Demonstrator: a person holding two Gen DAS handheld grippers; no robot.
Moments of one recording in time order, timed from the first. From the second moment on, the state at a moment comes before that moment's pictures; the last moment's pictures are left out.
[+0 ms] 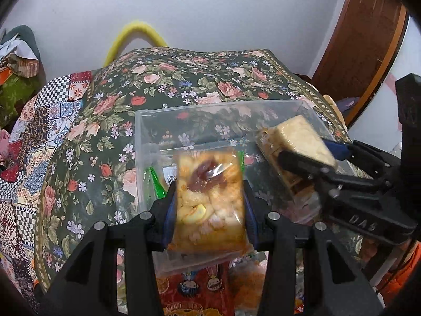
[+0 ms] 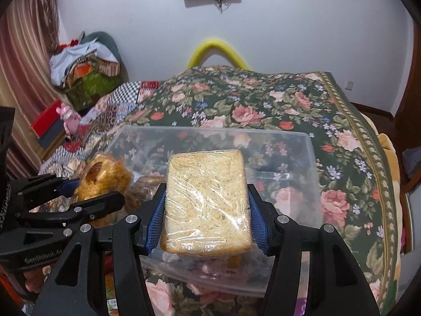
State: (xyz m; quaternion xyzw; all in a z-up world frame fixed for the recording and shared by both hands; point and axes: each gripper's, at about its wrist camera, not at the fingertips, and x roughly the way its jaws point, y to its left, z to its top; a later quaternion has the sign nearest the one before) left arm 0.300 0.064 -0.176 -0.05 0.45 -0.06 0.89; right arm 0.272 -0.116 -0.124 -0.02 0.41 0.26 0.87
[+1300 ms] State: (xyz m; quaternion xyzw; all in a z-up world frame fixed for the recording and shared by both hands) left arm 0.200 0.091 -0.154 -0.06 0.46 -0.03 0.89; right arm 0.174 -0.178 -0.088 -0.04 0.38 0.26 0.89
